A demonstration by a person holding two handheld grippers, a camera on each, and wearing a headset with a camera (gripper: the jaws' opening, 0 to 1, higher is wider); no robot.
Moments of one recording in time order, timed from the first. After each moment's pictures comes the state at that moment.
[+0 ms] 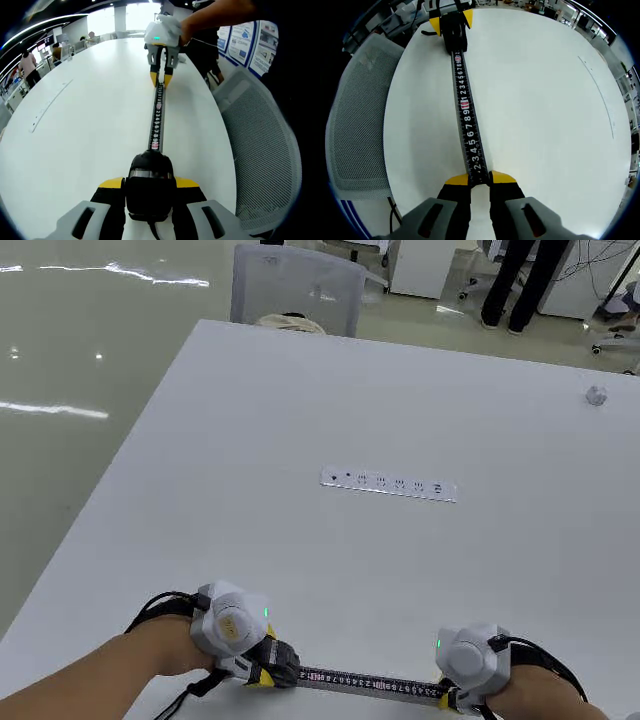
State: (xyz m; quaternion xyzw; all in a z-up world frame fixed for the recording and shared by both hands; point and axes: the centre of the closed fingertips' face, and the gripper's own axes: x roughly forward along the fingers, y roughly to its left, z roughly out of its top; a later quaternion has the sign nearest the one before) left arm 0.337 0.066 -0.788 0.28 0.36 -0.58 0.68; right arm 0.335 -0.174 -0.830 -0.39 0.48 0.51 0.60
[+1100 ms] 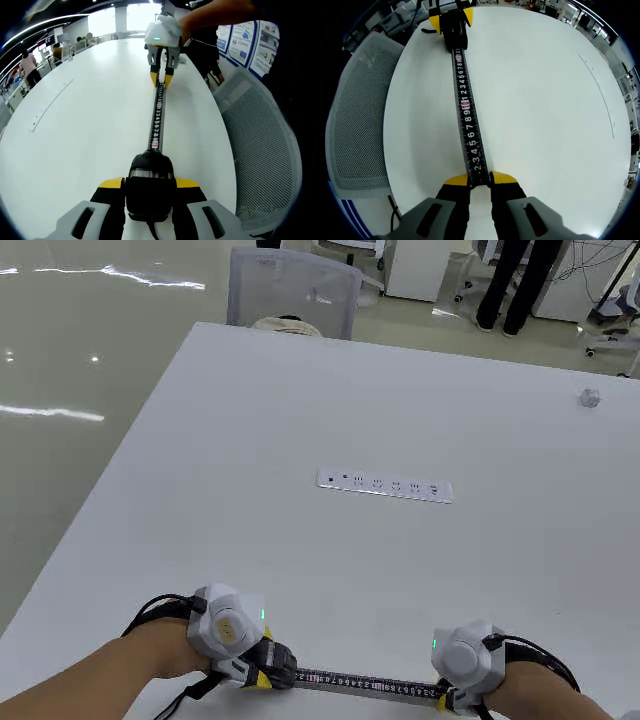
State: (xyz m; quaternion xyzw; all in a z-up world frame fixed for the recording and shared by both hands) left arm 0.336 0.066 -0.788 0.28 0.35 -0.58 0.68; right arm 0.334 -0.175 -0.830 -0.39 0.49 0.51 0.59
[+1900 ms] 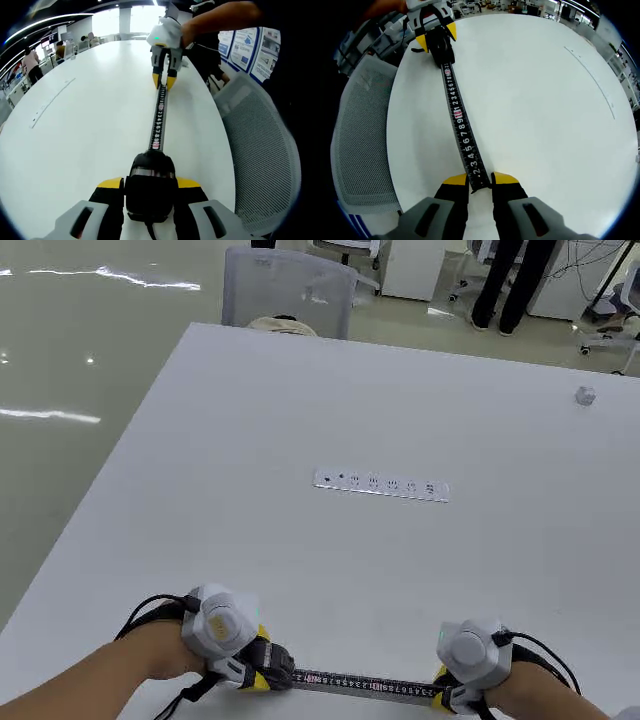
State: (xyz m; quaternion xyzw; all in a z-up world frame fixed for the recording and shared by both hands) left arm 0.335 0.067 -0.791 0.27 0.36 -0.58 0.68; right arm 0.334 -0.172 -0.827 -0.31 0.50 0.50 0.64
